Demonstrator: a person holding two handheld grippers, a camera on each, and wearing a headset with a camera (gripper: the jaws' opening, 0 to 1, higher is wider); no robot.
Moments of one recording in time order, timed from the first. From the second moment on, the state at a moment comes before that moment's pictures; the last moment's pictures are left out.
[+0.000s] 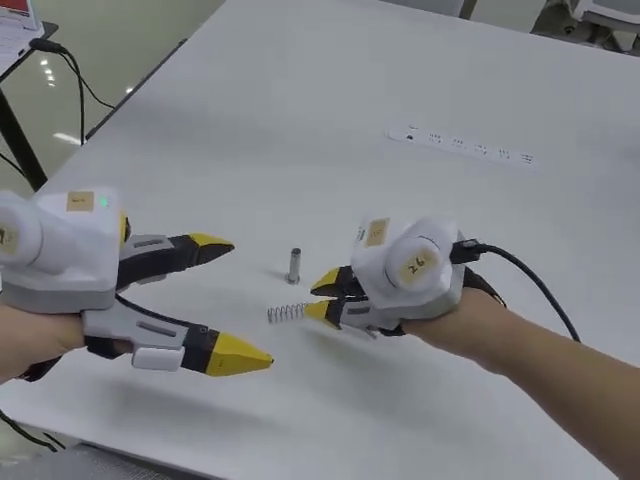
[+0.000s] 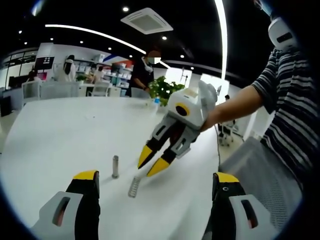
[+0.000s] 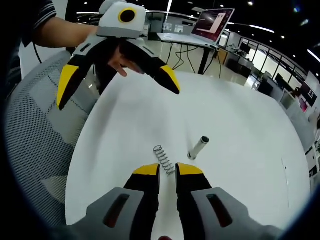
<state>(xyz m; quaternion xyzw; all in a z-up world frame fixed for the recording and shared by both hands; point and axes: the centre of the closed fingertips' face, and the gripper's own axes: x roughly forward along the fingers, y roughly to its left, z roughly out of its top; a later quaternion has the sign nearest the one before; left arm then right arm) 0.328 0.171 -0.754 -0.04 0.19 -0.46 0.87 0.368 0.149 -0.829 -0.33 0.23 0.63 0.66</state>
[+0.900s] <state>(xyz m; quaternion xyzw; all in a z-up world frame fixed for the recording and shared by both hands) 0.324 0.178 -0.757 -0.03 0.20 -0.45 0.87 0.371 0.153 -0.859 -0.35 0.25 0.64 0.64</state>
